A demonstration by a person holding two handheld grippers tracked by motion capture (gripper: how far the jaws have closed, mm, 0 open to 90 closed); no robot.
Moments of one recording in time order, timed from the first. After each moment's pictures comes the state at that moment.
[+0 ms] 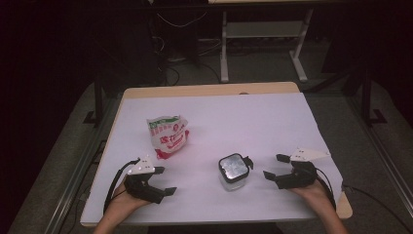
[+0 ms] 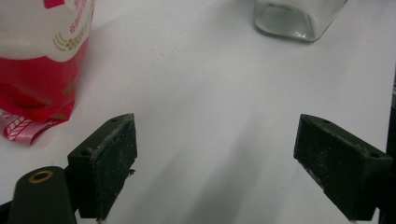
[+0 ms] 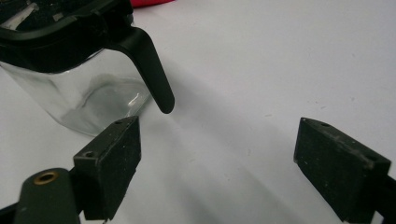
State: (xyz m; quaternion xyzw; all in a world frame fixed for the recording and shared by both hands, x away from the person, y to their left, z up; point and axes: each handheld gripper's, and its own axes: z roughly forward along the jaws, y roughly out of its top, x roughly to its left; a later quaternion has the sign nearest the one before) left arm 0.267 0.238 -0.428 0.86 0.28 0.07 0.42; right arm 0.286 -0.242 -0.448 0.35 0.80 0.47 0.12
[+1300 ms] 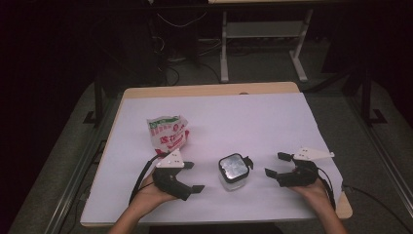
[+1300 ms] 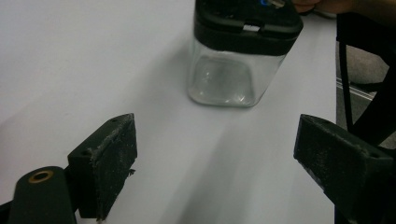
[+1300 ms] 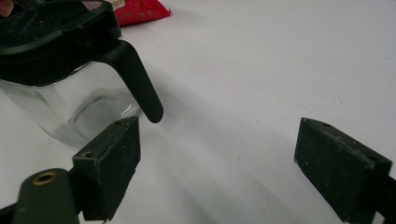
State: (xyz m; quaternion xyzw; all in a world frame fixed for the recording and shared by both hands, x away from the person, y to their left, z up) left arm 0.278 0.162 -0.408 0.87 0.21 0.04 0.45; right arm 0.291 -0.250 -0.454 0.36 0.78 0.50 0.13
